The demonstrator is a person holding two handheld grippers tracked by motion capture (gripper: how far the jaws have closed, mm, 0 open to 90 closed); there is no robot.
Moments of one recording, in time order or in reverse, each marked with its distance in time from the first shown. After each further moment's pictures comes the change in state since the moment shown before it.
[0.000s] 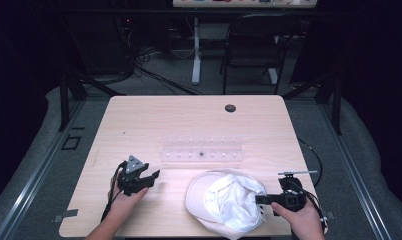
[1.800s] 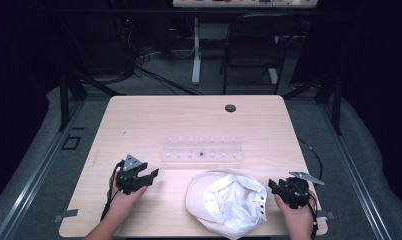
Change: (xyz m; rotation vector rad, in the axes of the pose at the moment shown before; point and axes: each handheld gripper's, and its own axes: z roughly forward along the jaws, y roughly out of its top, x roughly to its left) left arm 0.007 -0.001 0.002 -0.009 -0.008 -0.046; right arm -0.051 -0.007 0.033 -0.412 -0.302 -0.009
